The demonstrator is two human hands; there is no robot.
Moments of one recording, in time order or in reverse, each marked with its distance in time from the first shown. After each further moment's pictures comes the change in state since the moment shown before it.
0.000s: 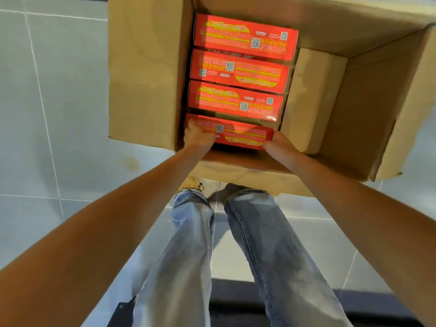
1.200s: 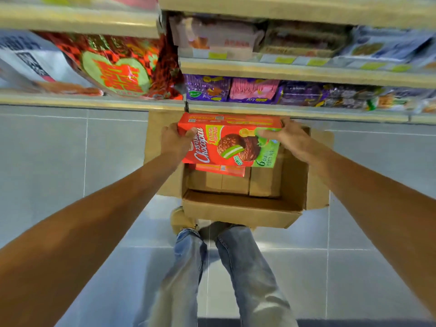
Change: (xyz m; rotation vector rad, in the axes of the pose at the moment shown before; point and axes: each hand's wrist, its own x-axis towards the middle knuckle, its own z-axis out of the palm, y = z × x) left_hand -0.145 0.147 -0.151 -0.165 0.204 0.404; right_hand -0.211 -0.157 -0.195 0.211 0.149 -0.333
